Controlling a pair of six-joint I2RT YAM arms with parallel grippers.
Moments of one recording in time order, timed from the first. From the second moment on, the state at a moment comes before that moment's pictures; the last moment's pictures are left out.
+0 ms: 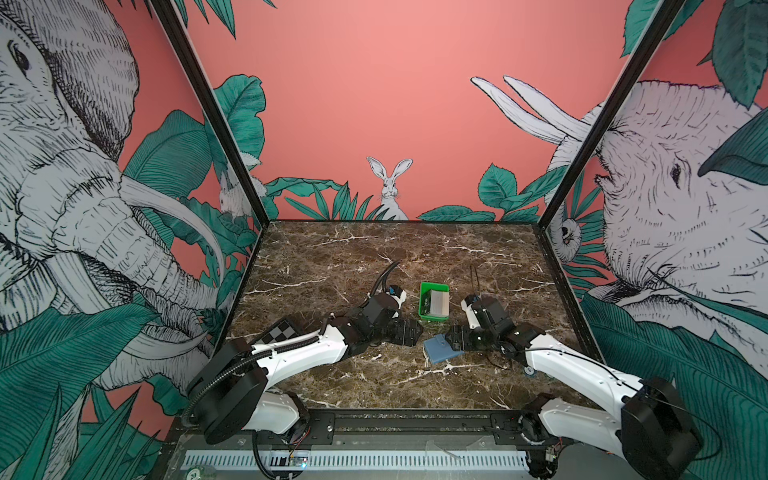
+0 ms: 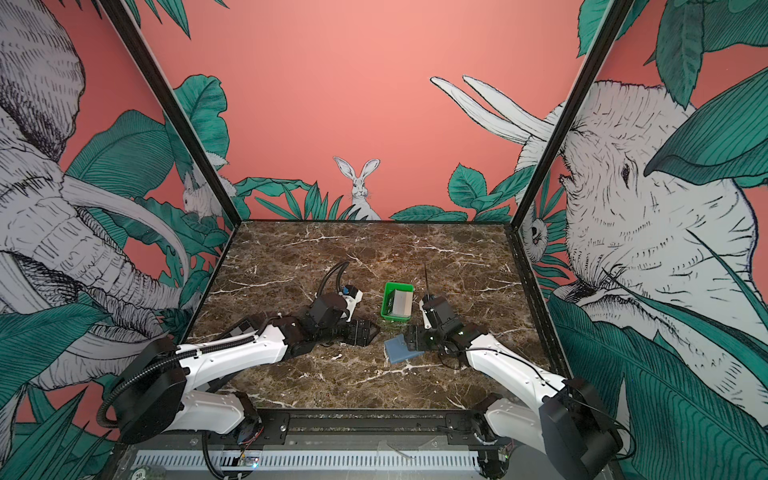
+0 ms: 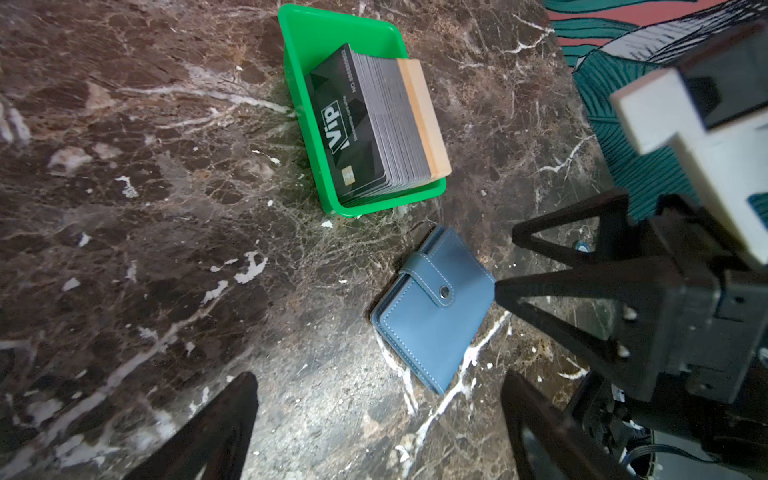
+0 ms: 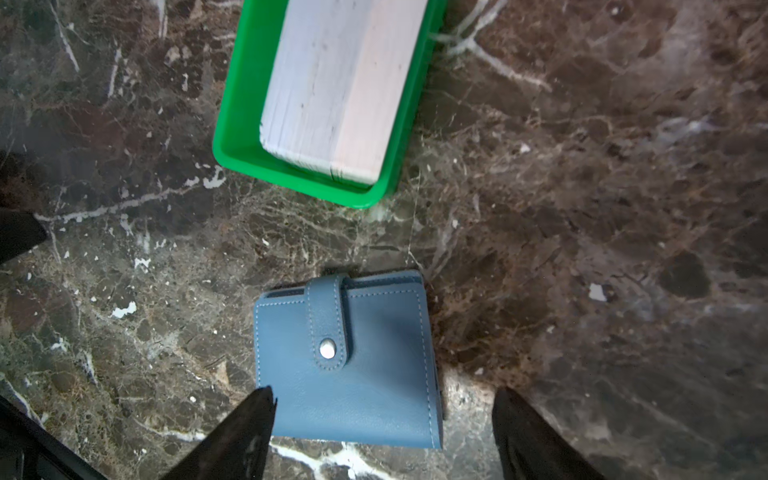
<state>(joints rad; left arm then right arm) -0.90 1.36 0.72 -0.08 0.11 -0.62 0.59 1.13 0.54 -0.42 -0.13 0.48</state>
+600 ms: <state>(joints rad) -0.90 1.15 0.61 -0.11 0.00 -0.67 0.70 1.11 0.44 -0.33 -0.21 0.61</state>
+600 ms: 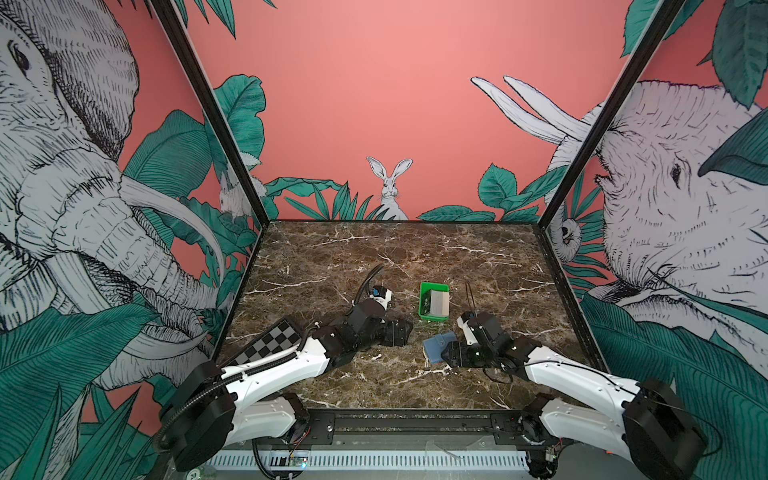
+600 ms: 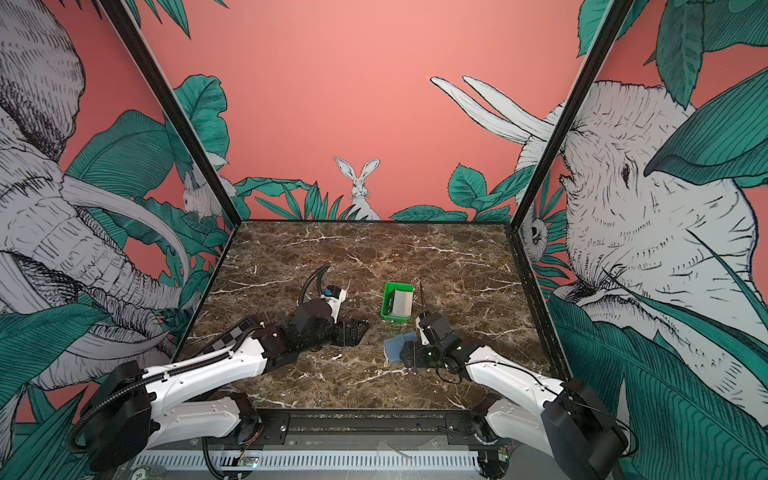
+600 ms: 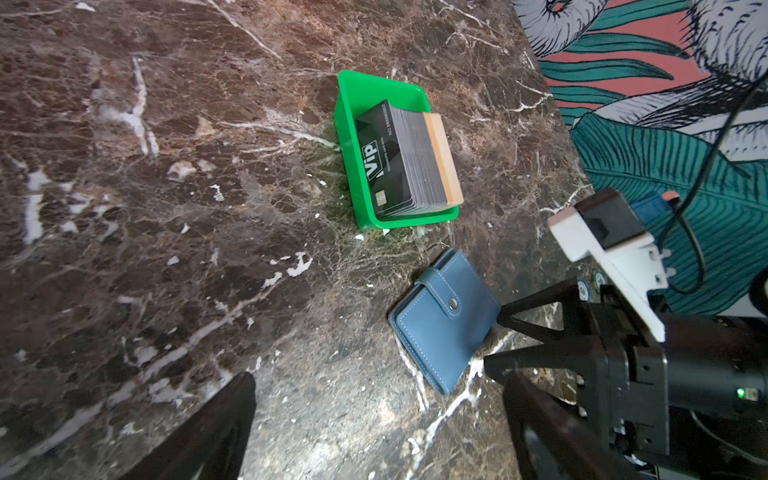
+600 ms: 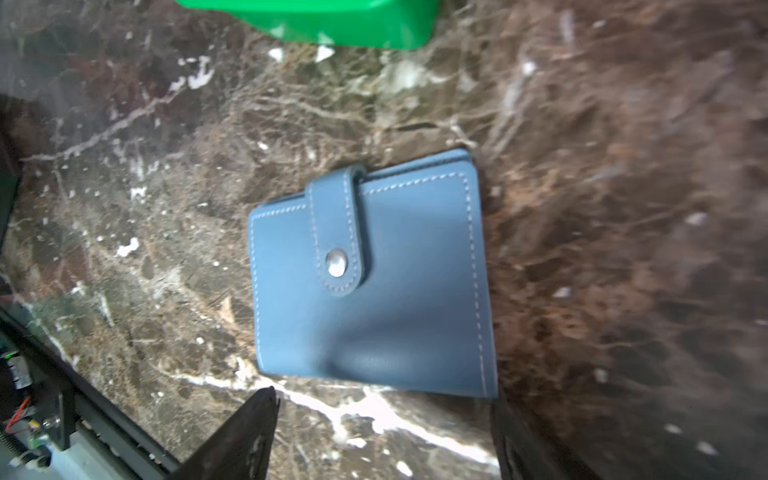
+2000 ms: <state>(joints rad) -0.91 1.20 0.40 0.11 0.15 -0.98 0.81 1.27 0.65 -0.30 -0.06 0.59</state>
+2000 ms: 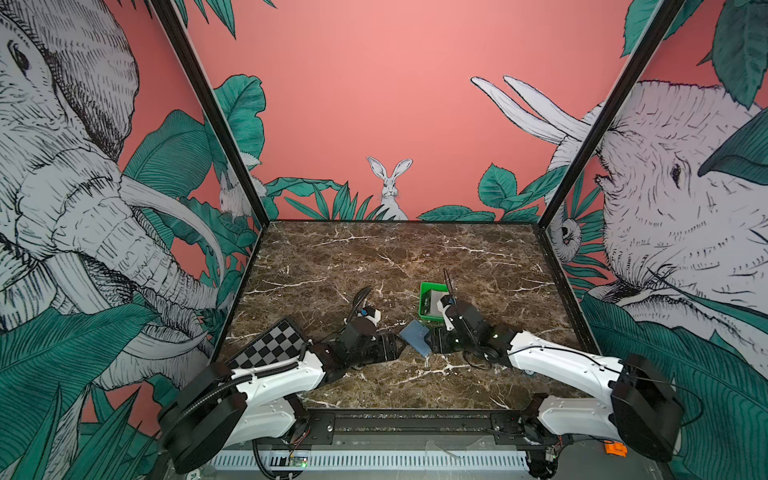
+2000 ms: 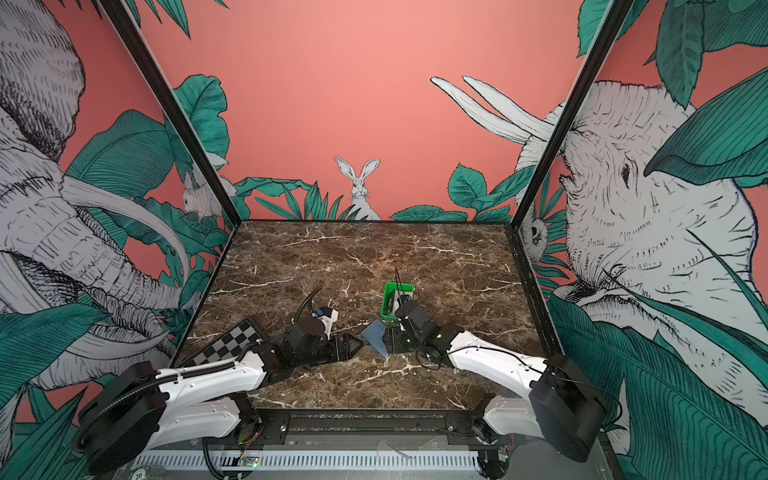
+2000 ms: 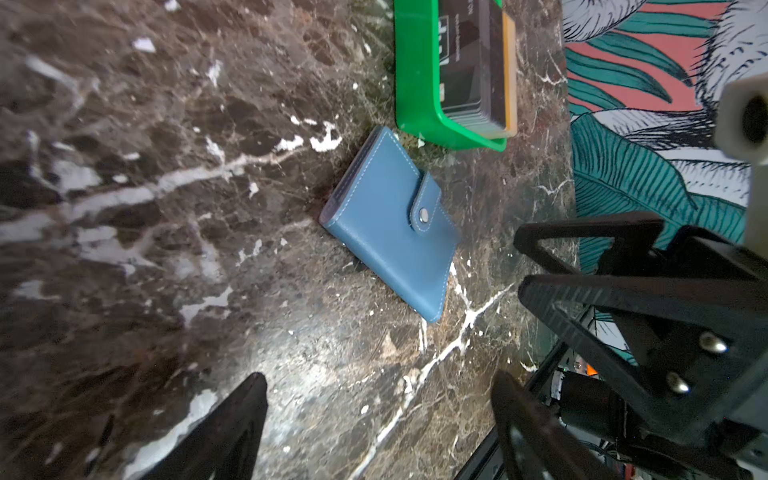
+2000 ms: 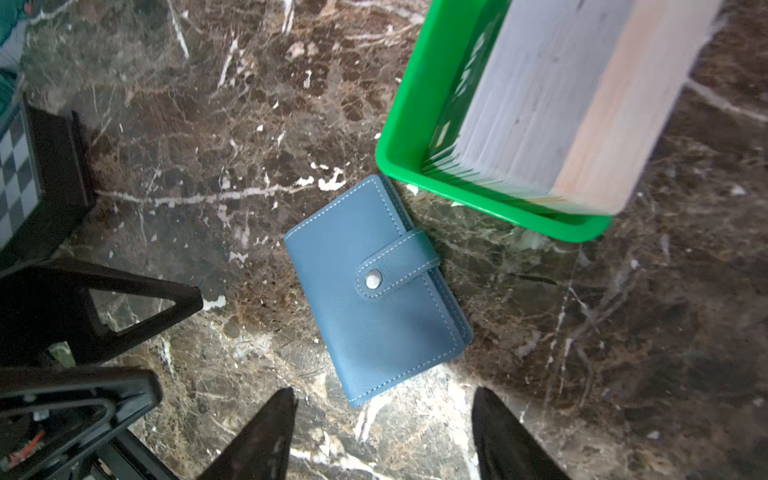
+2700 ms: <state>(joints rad) -0.89 1.29 0.42 0.21 0.14 -1.05 0.68 1.49 0.64 -0.11 -0.21 0.59</state>
